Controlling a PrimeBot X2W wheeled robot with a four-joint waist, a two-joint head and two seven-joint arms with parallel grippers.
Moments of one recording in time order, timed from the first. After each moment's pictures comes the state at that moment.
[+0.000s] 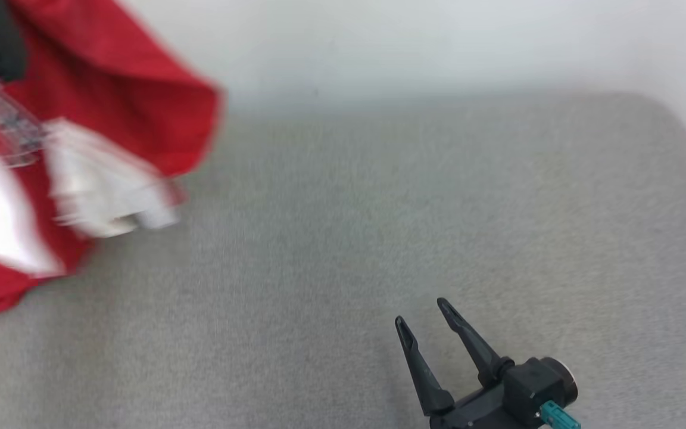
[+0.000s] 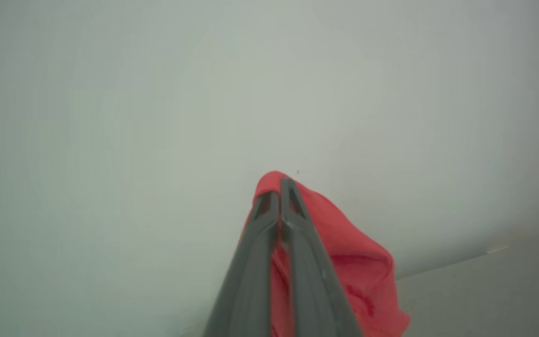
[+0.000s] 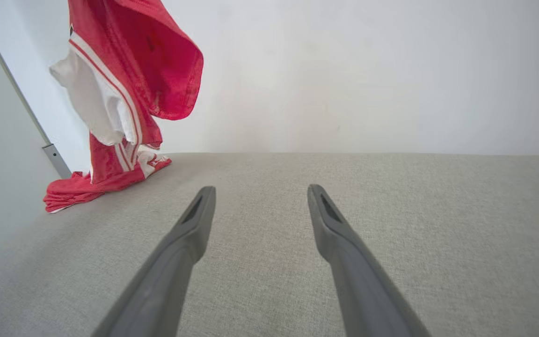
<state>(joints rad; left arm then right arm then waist) -1.10 0.40 -0.13 0.35 -0.31 -0.12 0.40 -0.11 -0.06 0.39 0.17 0.20 0.13 -0.25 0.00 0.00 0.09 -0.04</state>
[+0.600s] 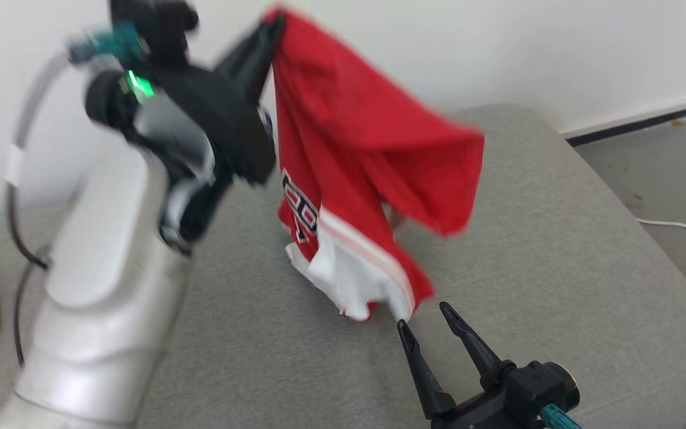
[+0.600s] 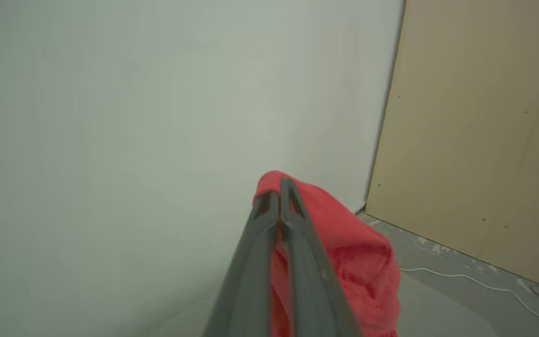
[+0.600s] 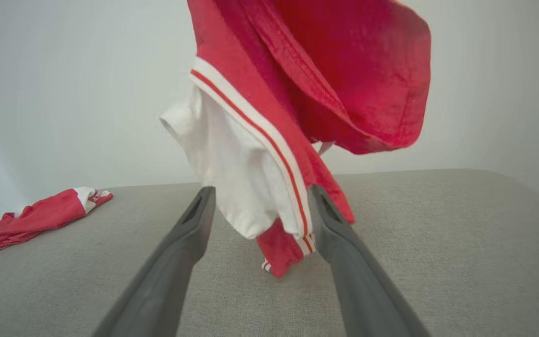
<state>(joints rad) -0.96 0.13 -0.35 0.40 -0.55 -0.13 0.20 -0.09 -0.05 0.38 0.16 0.19 0.13 -0.24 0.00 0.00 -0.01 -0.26</state>
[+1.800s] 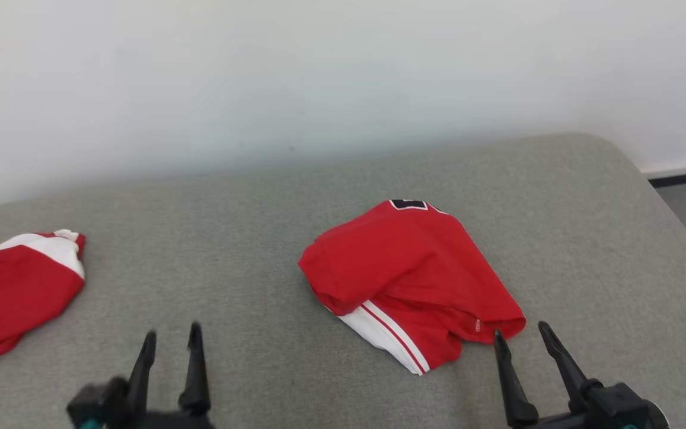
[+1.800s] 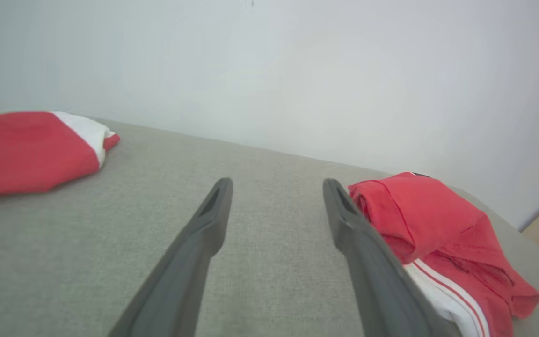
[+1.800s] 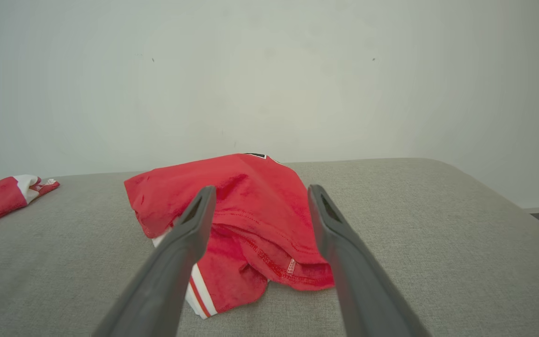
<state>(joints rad) -0.13 0.09 -0.14 0.29 -0.41 0.05 -0.26 0.03 -0.05 0.12 0.13 0.11 0.13 -0.23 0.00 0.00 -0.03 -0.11</state>
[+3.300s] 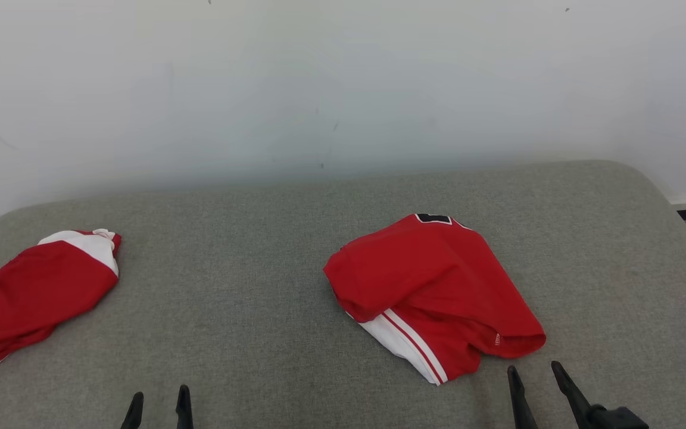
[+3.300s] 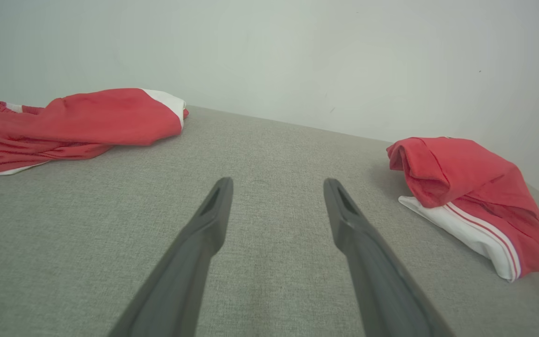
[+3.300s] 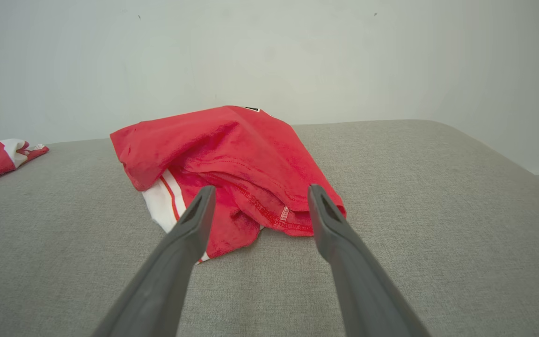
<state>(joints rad) 0.12 0.05 -0.01 0.18 -0.26 -0.04 -0.26 0.07 -0.06 0.06 0.28 0.12 0.13 -0.25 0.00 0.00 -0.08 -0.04</state>
